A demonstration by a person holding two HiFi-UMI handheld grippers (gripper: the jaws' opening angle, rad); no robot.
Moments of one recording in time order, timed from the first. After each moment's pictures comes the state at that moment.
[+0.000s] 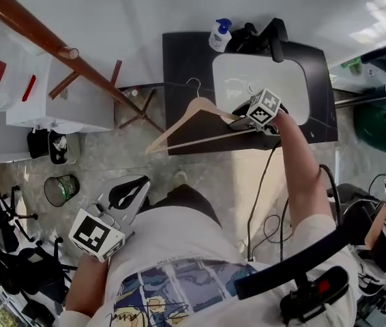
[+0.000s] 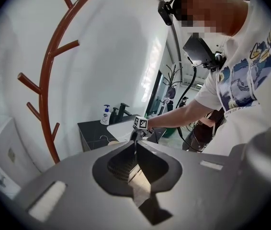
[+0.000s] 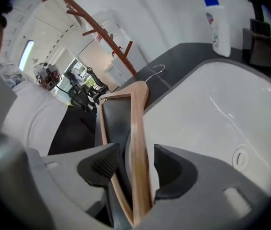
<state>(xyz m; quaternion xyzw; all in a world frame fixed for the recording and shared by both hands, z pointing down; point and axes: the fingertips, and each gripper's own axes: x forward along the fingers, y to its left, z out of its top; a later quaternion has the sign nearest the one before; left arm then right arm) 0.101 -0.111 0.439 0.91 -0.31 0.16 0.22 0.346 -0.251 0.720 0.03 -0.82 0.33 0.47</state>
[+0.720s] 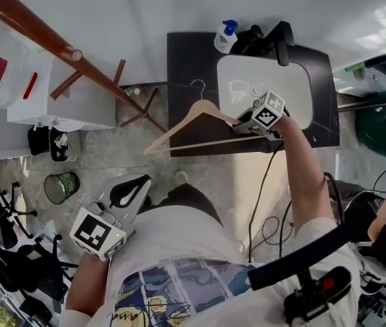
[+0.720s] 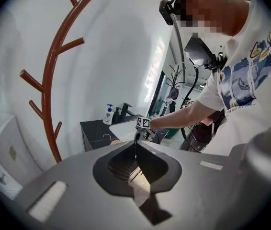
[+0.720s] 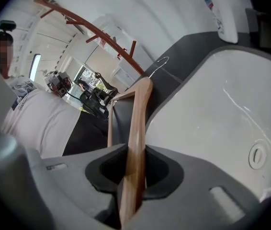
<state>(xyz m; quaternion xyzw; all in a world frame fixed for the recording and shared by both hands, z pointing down) 0.097 -0.121 0.445 0.91 -0.32 0.15 0.23 0.334 -0.233 0.707 -0.03 -0.81 0.38 0.44</state>
